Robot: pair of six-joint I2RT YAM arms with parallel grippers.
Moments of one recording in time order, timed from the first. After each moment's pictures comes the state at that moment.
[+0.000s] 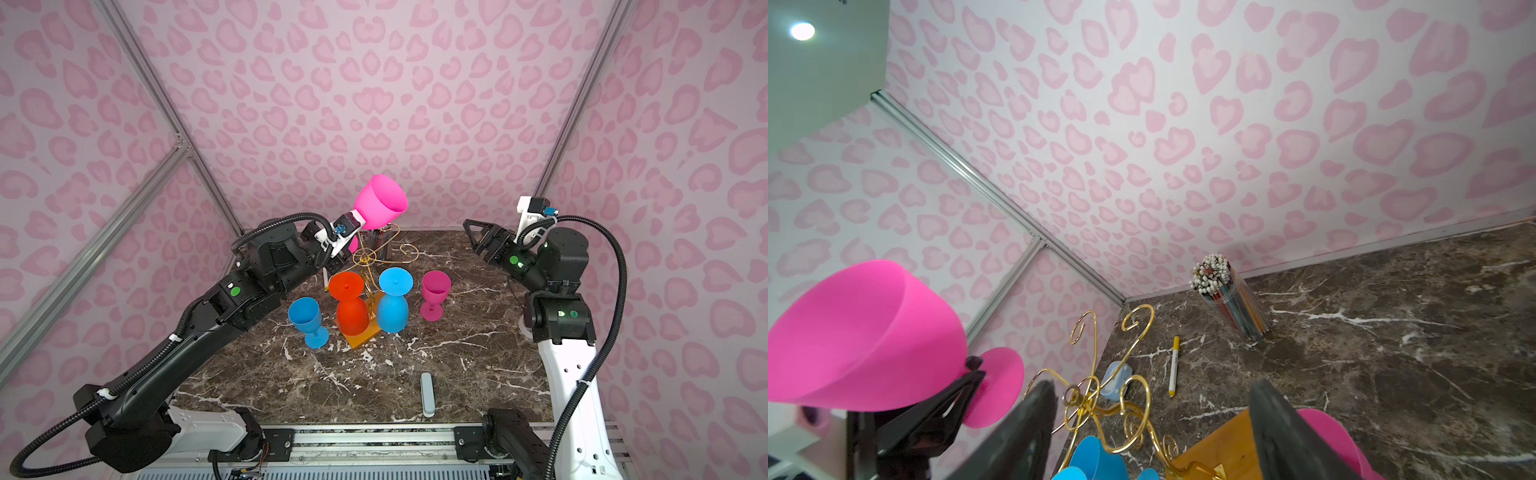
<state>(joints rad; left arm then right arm) -0.79 1.34 1.57 -0.36 -0.15 0.63 -0.07 1.01 1.32 -0.39 -0.64 0.68</state>
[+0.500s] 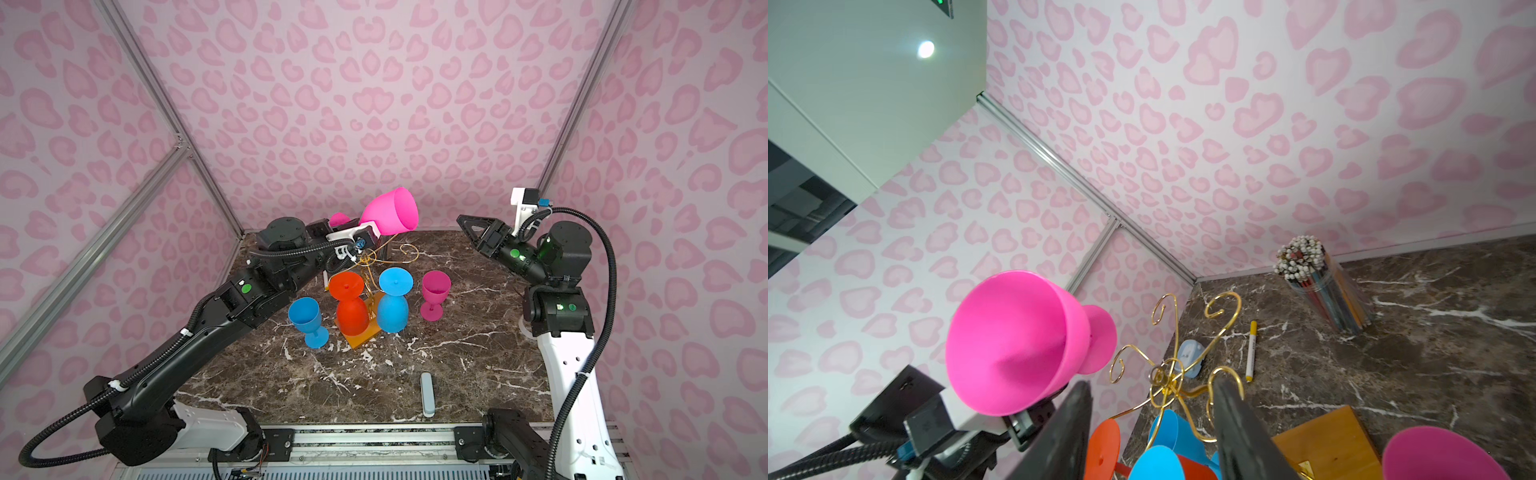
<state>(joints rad) -0.81 1.38 1.58 -0.32 -0.21 0.97 -0.02 1.05 1.35 -0.25 -0.82 0.86</state>
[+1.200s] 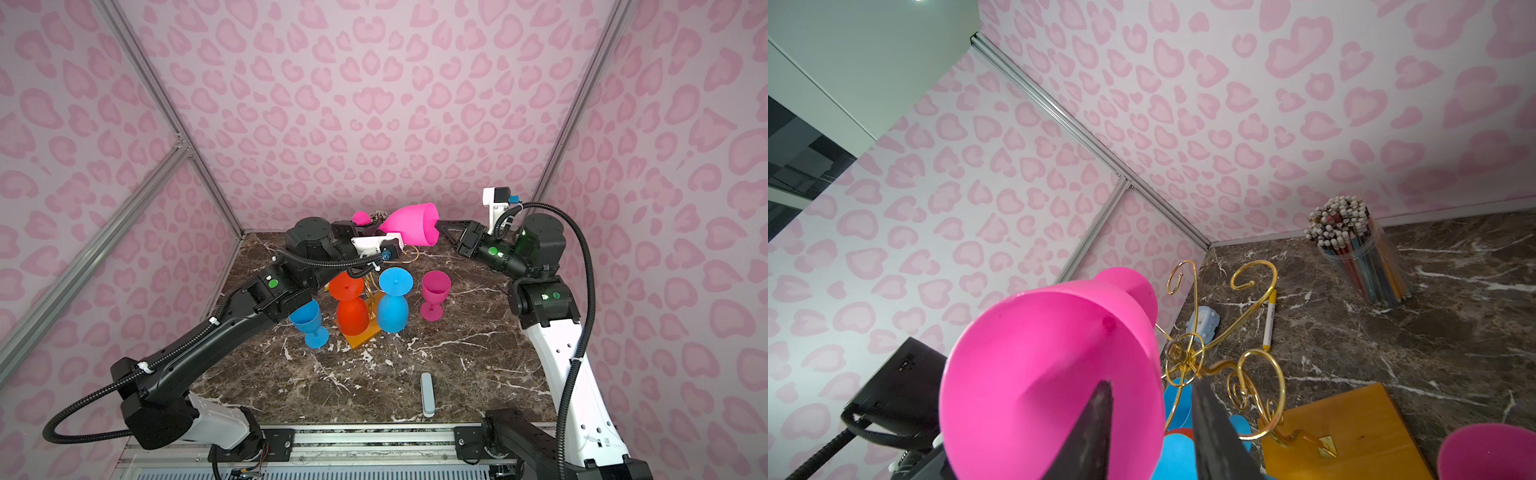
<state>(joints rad) -0.86 1.47 1.61 -0.26 -0.21 1.12 0.10 1.11 1.36 -0.30 -0.77 0.82</state>
